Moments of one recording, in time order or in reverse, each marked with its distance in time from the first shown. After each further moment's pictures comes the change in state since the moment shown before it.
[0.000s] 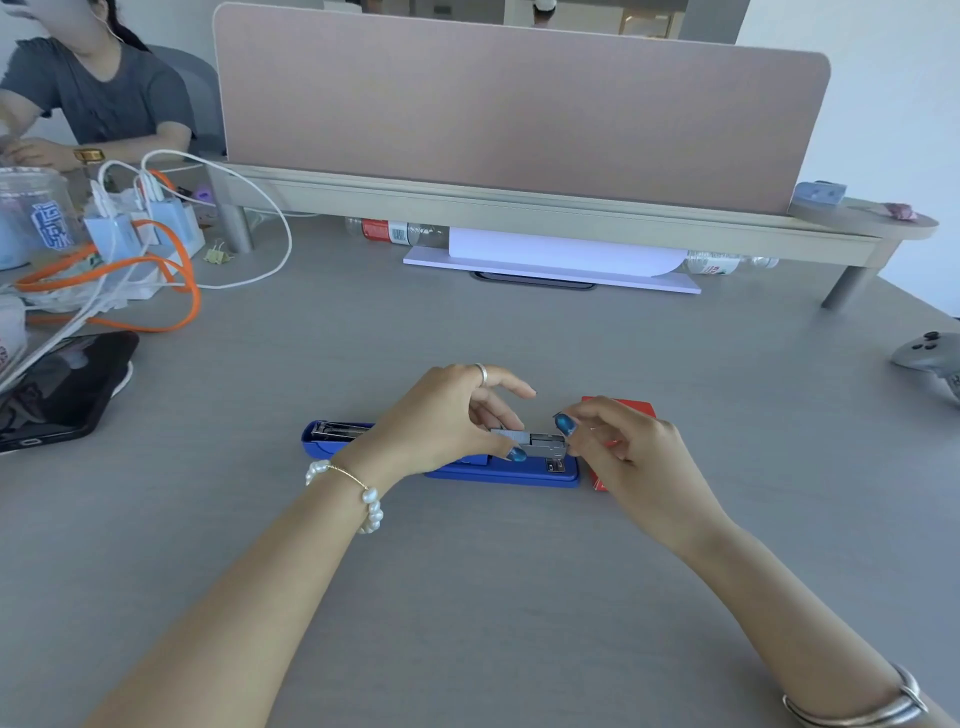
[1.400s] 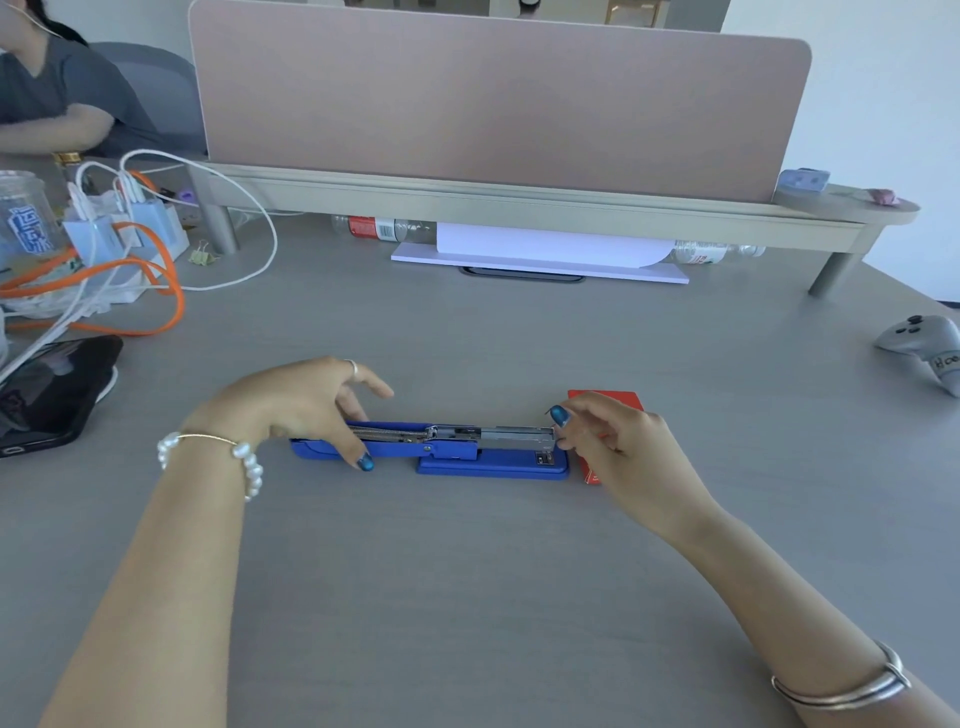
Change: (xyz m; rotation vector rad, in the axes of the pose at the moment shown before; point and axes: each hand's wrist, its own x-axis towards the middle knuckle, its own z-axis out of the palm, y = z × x) left_hand -0.018 -0.043 -0.076 0.277 -0.237 -0.433; right_hand 0.000 0.007 -0.001 -0.054 -0.014 0.031
